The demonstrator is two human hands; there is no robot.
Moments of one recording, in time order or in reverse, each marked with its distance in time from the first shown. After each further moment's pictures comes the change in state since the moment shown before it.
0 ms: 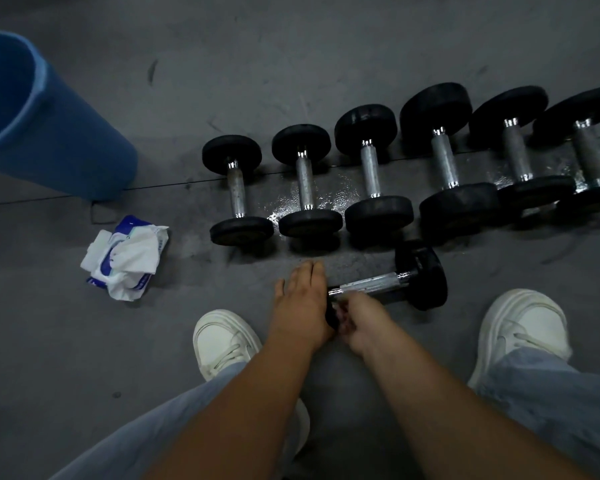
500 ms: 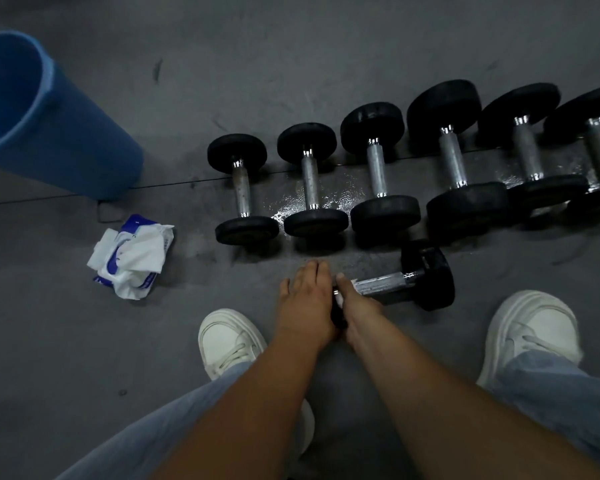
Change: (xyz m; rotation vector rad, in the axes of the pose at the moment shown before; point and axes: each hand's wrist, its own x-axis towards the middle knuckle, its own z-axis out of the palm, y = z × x) left_hand 0.000 0.003 -0.004 -0.016 0.025 -0.012; right_hand 0.005 0.005 0.023 0.071 0.128 -0.106
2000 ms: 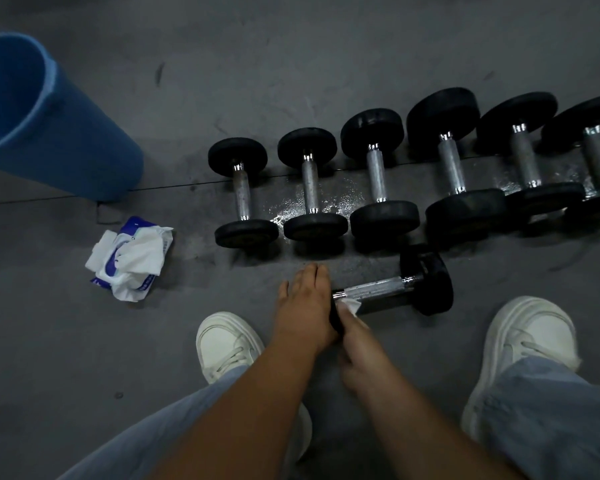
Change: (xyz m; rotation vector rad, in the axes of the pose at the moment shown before) left_hand 0.003 -0.003 0.004 -0.010 0.006 0.005; right_hand -0.013 0.034 -0.023 0.101 -0.280 0.050
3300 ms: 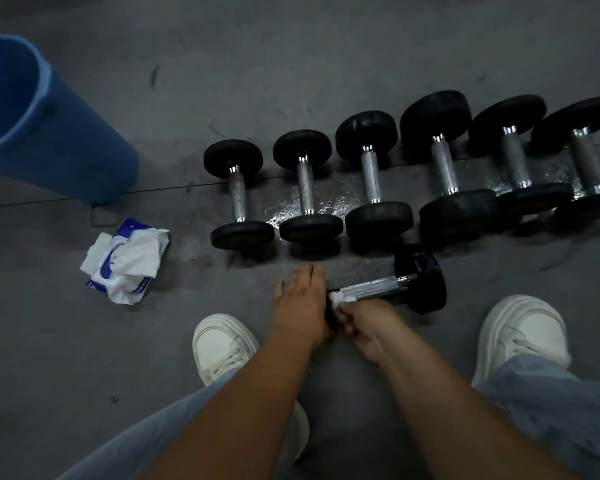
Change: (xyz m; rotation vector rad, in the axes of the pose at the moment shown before) left_hand 0.003 -0.002 -0.003 0.036 -0.052 -0.004; right_hand 0.003 -0.048 -0.002 -0.322 0.079 0.009
